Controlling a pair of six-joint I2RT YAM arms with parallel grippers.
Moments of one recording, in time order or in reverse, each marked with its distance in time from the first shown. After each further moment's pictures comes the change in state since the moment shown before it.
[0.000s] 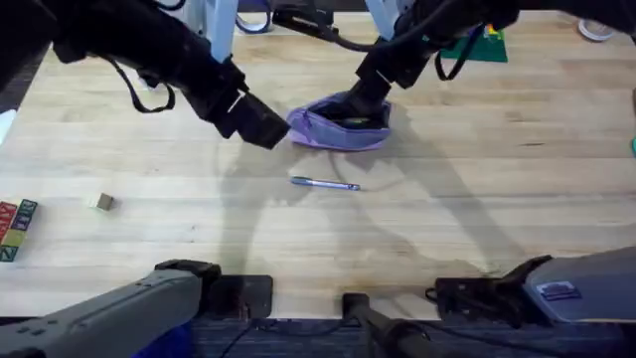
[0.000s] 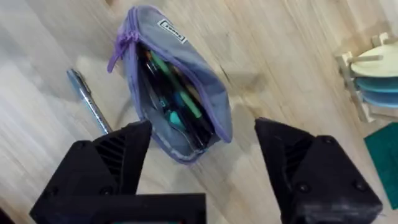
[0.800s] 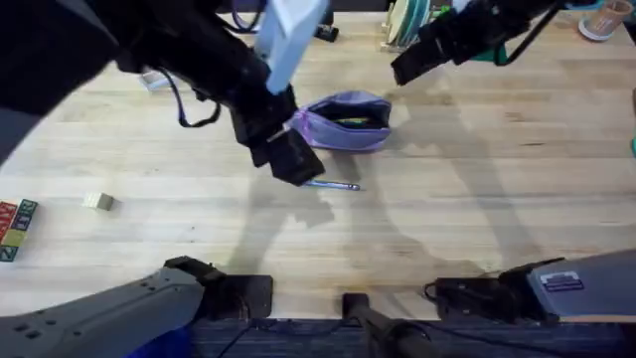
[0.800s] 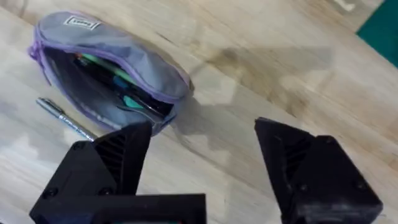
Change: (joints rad) left arm -0.273 0.000 0.000 -0.028 -0.007 0.058; right arm -0.282 -0.009 0.000 -0.081 -0.069 0.207
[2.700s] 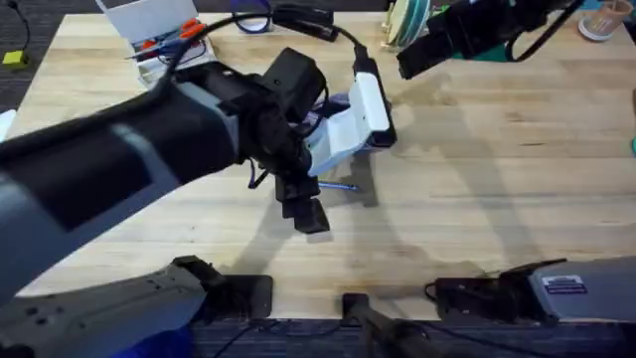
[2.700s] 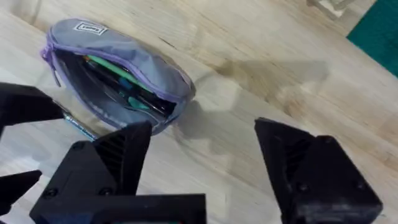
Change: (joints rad) left arm -0.195 0.045 -0.467 0.408 -0.081 0.045; right arm -0.013 -0.048 0.000 -0.003 -0.011 0.003
